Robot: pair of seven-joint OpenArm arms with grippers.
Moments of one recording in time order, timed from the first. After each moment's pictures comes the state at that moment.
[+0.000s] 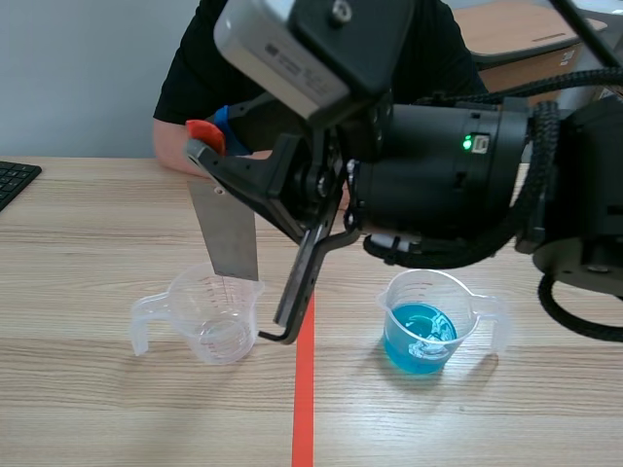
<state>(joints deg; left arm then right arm) 63.4 -25.1 -8.9 80.4 -21.6 -19.3 -17.4 0.5 32.9 -32.4 119.8 3.1 28.8 1.3</state>
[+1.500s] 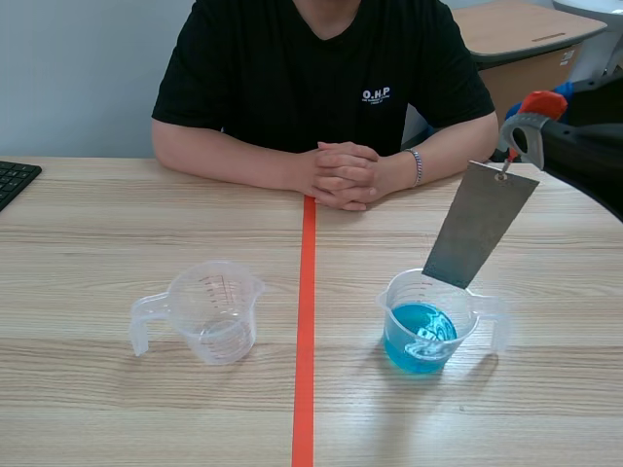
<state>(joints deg) 63.4 -25.1 -8.9 80.4 -21.6 -19.3 -17.4 -33.9 40.5 21.3 124.1 14.8 44.2 9.0</state>
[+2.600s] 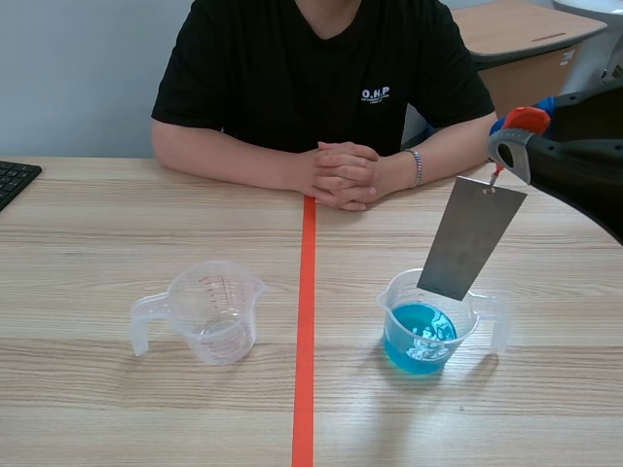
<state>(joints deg) 63.4 -31.4 -8.9 84.7 -21.6 -20.9 -17.5 -33.9 42.7 19.2 124.1 14.8 44.2 9.1</state>
